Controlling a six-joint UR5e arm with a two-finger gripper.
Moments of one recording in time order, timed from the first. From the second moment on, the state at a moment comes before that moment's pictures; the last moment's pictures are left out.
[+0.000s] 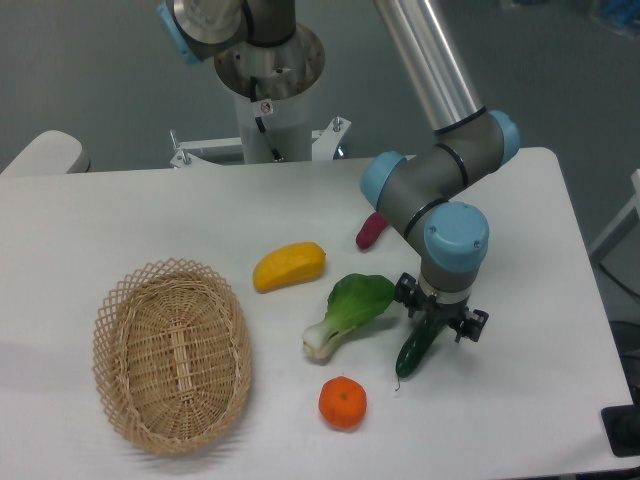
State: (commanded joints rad) arm 2.61 -2.16 -1.59 -0.87 1.63 1.18
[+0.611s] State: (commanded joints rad) arm 2.61 -2.12 -1.52 -0.97 1.63 1.29
